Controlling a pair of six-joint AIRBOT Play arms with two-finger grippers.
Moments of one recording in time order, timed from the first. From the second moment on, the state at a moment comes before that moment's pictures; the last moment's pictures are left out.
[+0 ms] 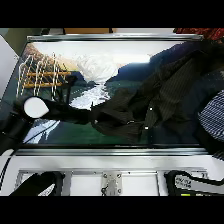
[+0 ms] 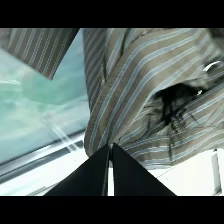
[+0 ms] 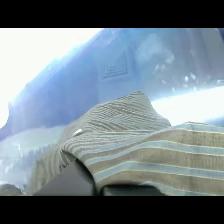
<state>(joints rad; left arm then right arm) -0.44 -0.97 1.01 1.15 -1.19 -1.74 -0.26 -1.43 1.81 -1.23 1.09 1.60</state>
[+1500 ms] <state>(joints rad) -0.91 -1.62 1.30 1.52 -1.01 -1.10 -0.27 -0.95 1.27 -1.29 1.13 1.52</state>
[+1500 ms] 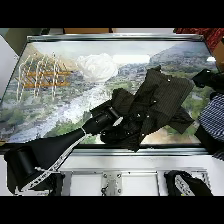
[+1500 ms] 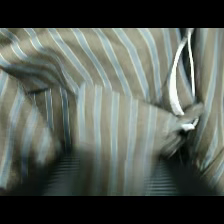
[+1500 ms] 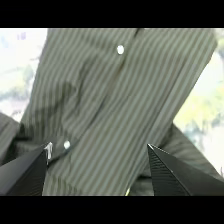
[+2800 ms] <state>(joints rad) -0.67 -1.59 1.51 1.49 -1.11 -1.41 0.53 -1.16 0.57 -1.00 0.49 2.11</state>
